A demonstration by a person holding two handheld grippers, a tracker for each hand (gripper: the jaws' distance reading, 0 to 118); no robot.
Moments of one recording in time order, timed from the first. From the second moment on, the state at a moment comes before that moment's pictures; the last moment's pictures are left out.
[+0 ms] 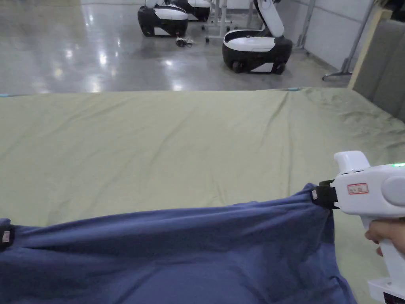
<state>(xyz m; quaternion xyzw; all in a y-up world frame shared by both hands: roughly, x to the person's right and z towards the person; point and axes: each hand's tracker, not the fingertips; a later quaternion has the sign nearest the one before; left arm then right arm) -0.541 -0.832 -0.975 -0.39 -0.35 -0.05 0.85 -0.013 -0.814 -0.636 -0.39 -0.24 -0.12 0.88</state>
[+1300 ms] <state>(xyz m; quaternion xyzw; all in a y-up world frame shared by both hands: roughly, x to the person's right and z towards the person) -0.750 -0.868 -0.833 -0.46 -0.45 0.12 0.76 -0.167 -0.838 -0.394 -0.30 -0.36 -0.10 0.88</state>
